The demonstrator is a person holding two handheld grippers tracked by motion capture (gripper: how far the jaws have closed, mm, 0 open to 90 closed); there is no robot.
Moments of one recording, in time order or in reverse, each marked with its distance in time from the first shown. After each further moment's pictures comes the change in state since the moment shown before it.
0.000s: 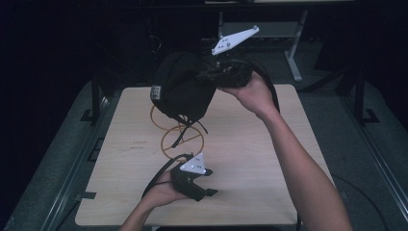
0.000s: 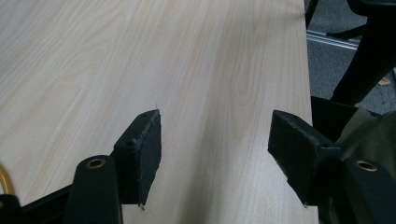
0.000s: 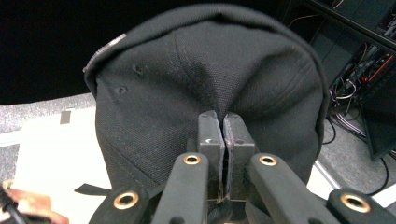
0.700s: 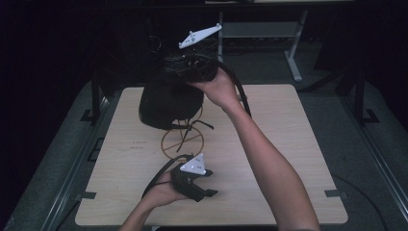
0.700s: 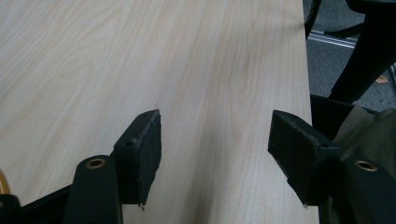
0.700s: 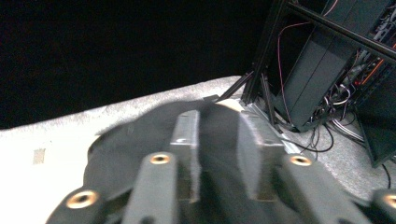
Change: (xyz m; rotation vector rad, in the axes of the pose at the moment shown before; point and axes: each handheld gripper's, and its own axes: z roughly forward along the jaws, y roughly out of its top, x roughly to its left) left arm 0.001 -0.002 0.003 -0.001 -0.009 0.016; right arm 0.002 0.029 0.068 -0.041 -0.039 0.052
